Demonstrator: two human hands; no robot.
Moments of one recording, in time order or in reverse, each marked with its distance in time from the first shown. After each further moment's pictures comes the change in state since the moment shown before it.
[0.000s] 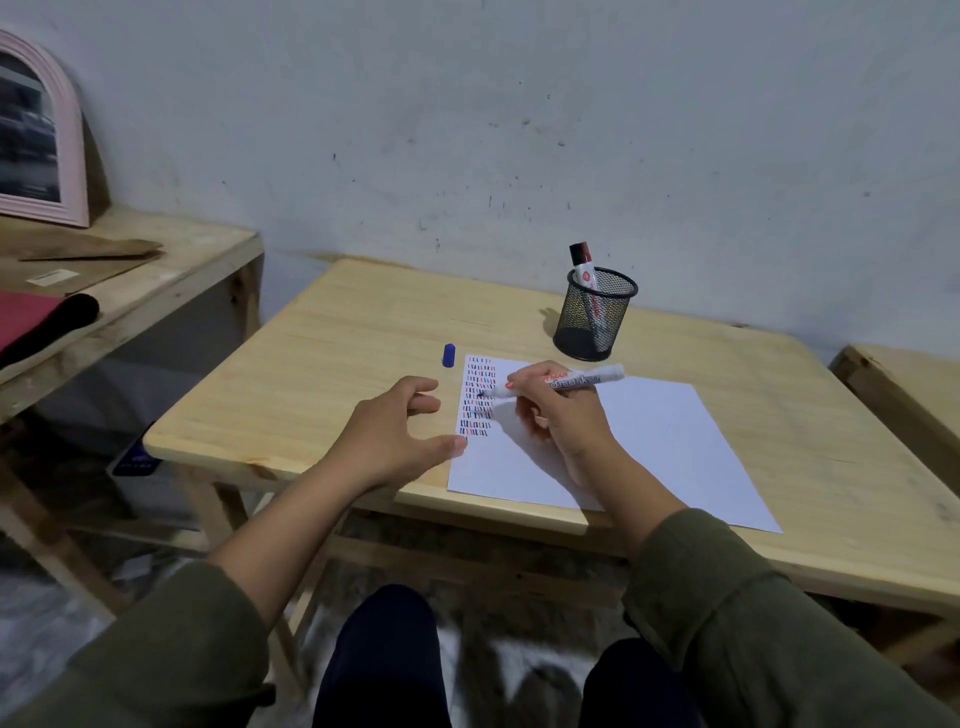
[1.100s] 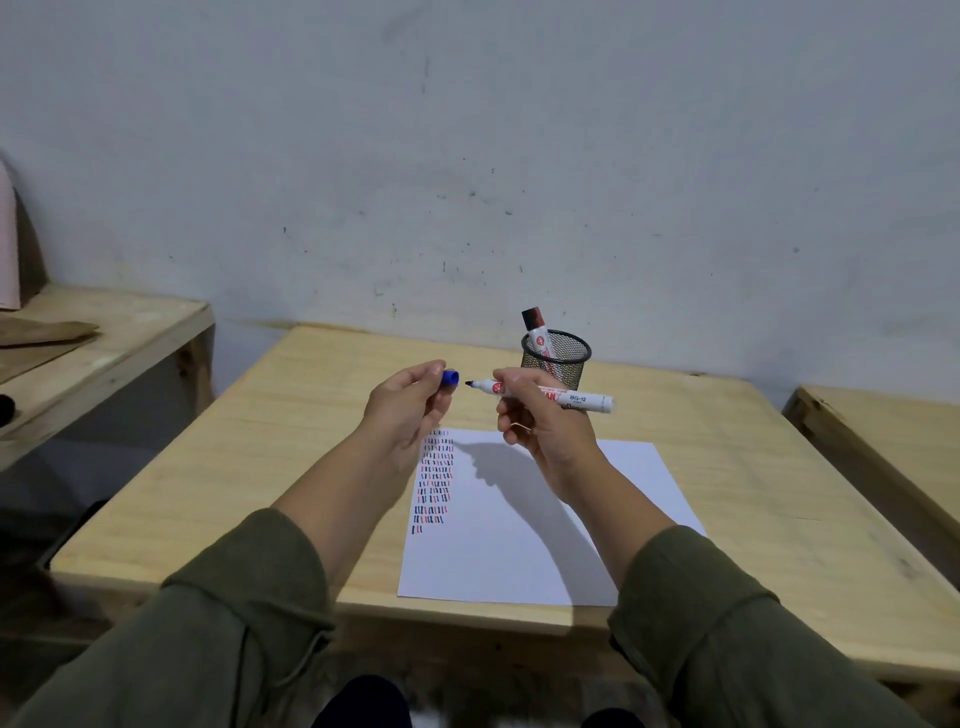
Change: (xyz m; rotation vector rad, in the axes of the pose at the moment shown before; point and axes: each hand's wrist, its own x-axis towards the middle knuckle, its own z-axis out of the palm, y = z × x) left_hand 0.101 0.075 0.013 -1.286 0.086 -0.257; right_hand 0.041 -0.047 -0.021 0.249 0.006 -0.057
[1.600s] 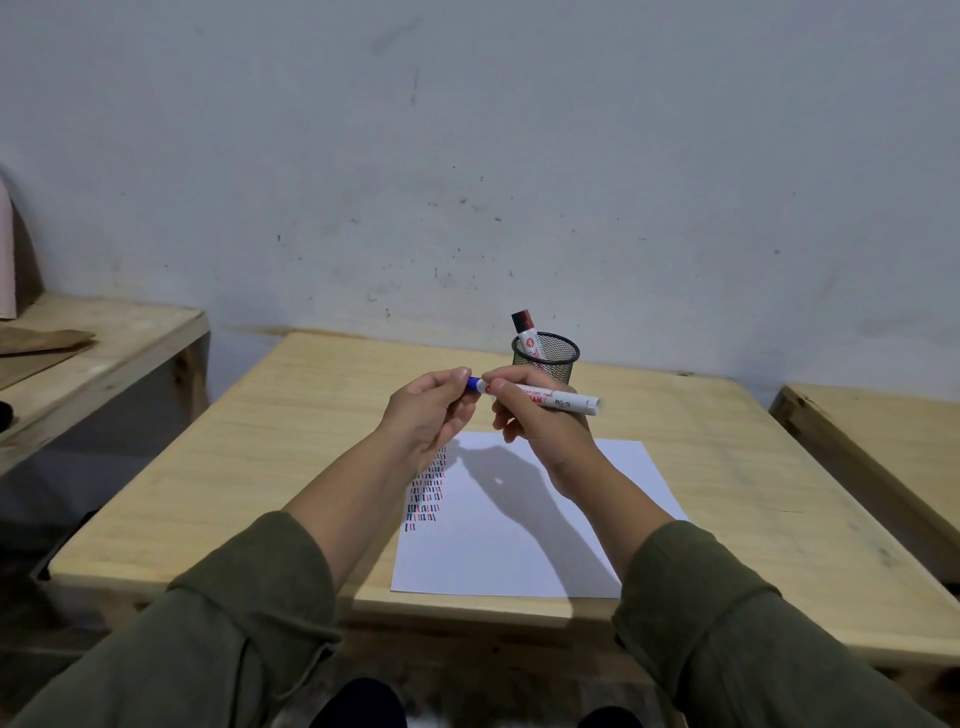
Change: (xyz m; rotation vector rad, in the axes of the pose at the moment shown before) left_hand -0.018 -0.005 0.021 0.018 -0.093 -0.056; right_hand -0.009 -0.007 -0.007 -0.264 -0.032 -0.155
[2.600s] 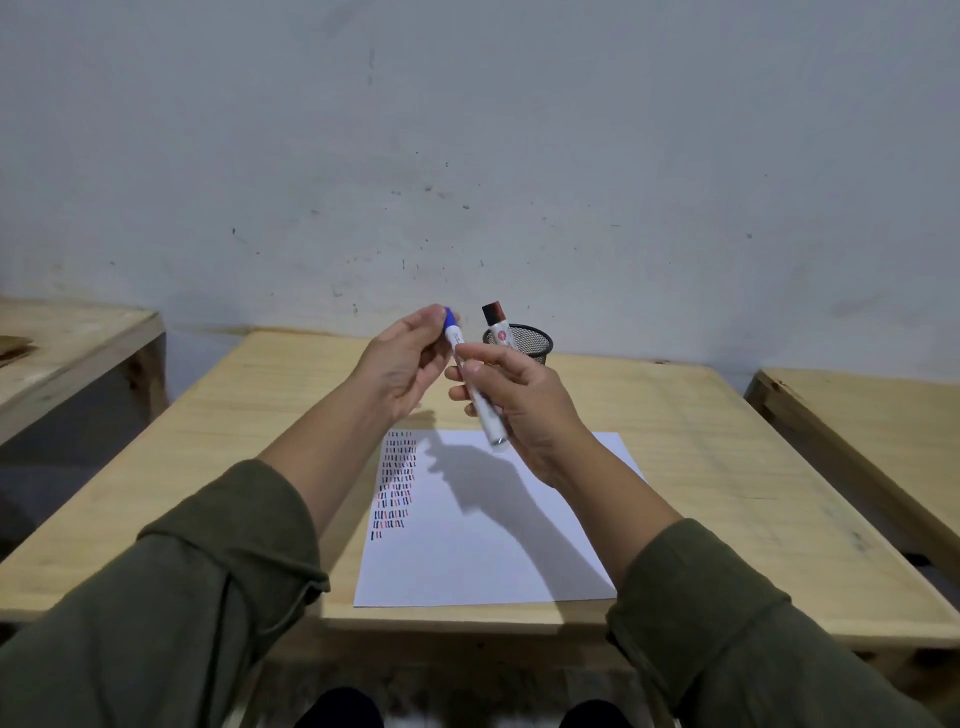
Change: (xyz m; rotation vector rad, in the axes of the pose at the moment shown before) left_hand 0.032 0.025 0.026 -0.148 -0.169 0.092; right_hand 0.003 -0.020 -0.008 0.220 -0.093 0.079
